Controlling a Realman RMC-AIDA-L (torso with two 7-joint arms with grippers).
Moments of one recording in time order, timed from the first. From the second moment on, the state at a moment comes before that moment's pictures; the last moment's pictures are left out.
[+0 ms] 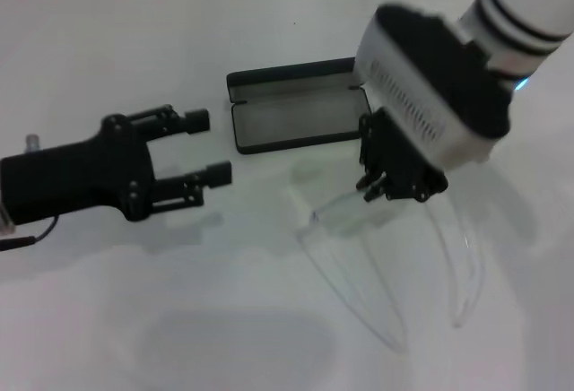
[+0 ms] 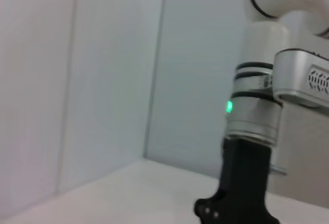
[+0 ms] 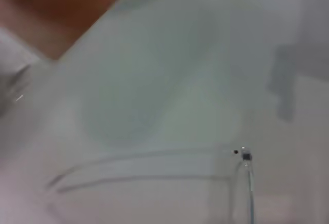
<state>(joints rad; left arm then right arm) -0.31 -2.08 0.78 0.81 1.73 1.77 -1.29 0.99 2.02 -1.61 -1.09 -2.31 -1.55 1.53</state>
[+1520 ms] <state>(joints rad) -0.53 -2.09 0.89 0.62 1.28 1.81 -1.11 0.65 2.03 -1.18 -0.66 -1.41 -1.45 1.41</state>
